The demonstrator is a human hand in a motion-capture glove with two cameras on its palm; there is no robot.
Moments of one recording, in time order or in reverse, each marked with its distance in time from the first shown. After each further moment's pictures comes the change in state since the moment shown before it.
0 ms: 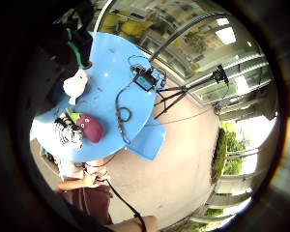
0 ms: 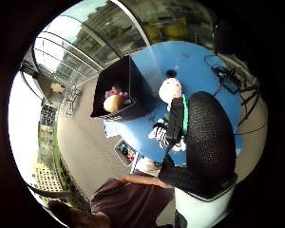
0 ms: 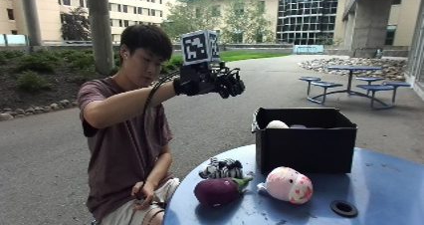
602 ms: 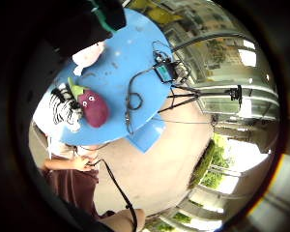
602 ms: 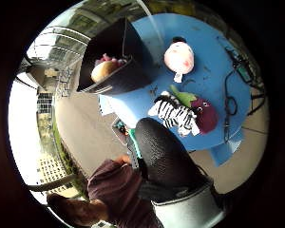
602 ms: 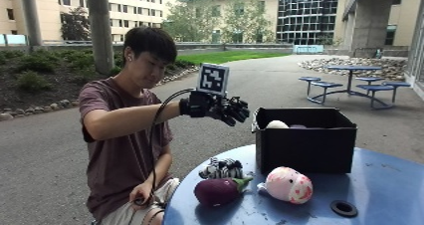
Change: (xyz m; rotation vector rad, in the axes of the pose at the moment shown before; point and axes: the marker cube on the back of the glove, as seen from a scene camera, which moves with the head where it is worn) arm -0.037 0.015 0.079 -0.294 0.031 -0.128
